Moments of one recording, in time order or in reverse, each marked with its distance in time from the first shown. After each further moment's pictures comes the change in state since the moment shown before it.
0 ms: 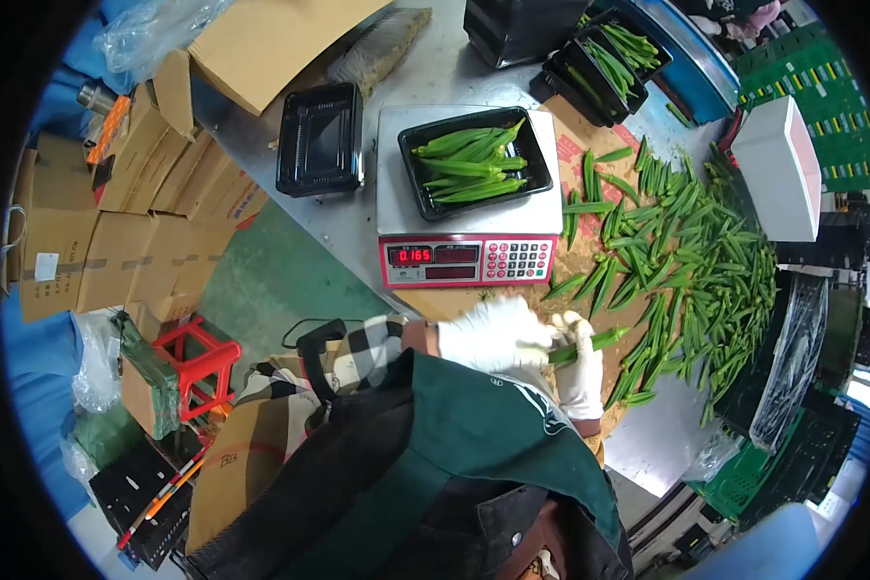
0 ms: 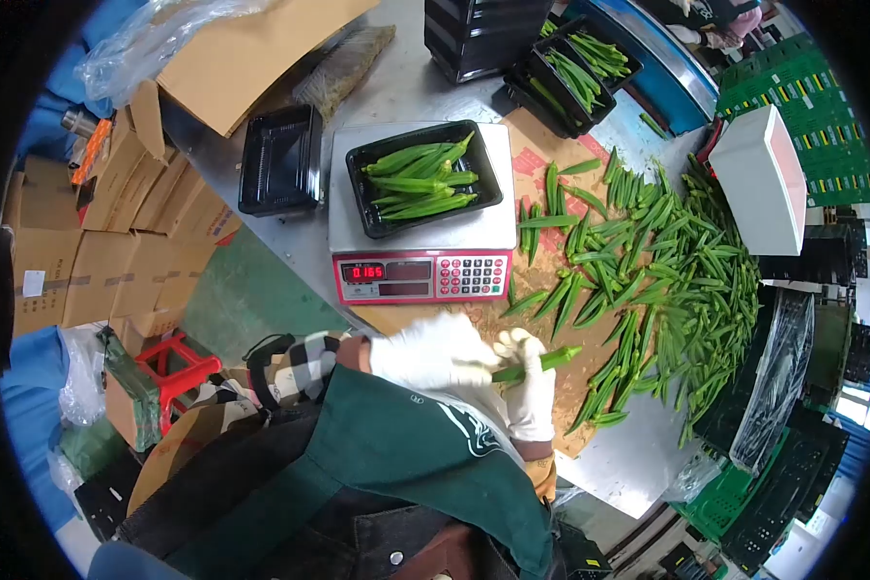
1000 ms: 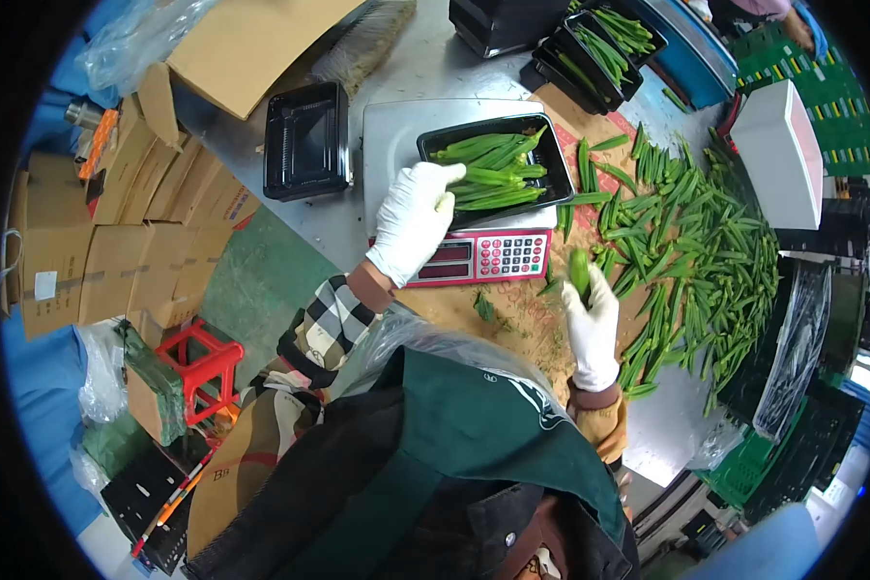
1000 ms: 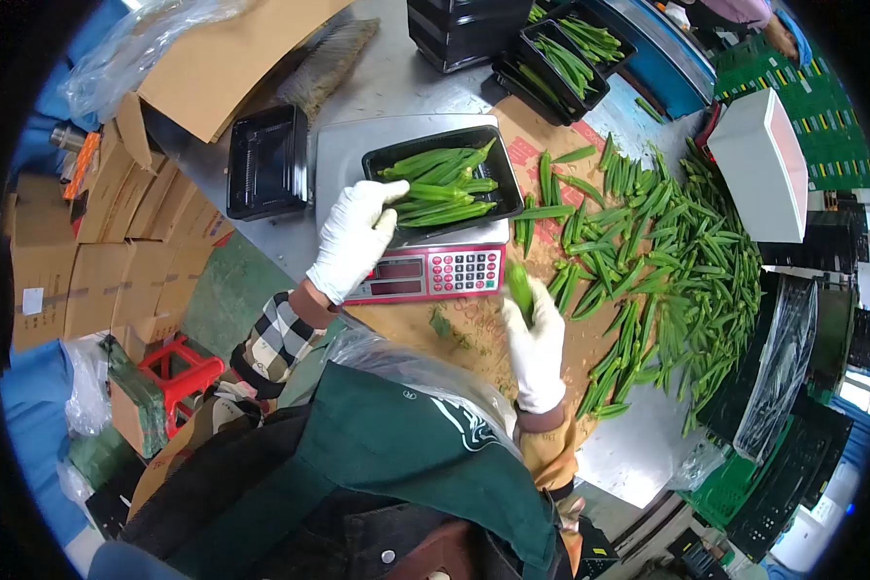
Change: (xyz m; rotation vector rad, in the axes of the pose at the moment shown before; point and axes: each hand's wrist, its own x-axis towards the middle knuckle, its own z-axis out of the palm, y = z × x) left_hand -0.003 -0.097 -0.068 0.335 0.611 -0.427; right_hand 0.038 -0.049 0.051 -0.690 -0.103 -0.490
